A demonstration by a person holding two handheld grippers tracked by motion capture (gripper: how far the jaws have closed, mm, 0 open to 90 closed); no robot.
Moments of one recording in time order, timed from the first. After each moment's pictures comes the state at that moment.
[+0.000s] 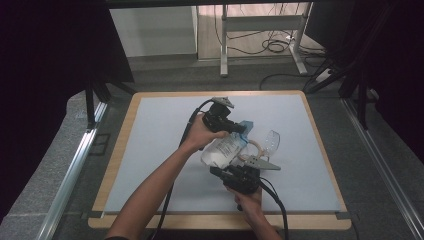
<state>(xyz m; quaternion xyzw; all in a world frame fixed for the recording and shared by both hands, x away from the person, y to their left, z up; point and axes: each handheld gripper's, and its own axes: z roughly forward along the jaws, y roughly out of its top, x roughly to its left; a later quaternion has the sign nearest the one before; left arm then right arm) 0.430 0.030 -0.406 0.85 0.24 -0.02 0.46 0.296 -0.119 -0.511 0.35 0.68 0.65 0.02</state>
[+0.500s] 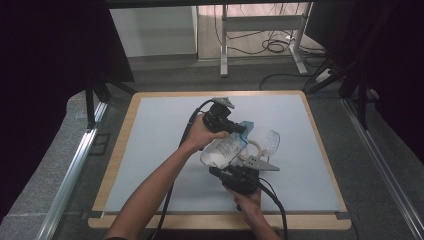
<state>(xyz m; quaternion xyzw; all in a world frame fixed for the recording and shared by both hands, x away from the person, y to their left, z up) 0.427 0.030 -0.404 0.86 0.24 -0.01 0.46 0.293 -0.116 -0.509 0.35 0.68 0.65 0.03</state>
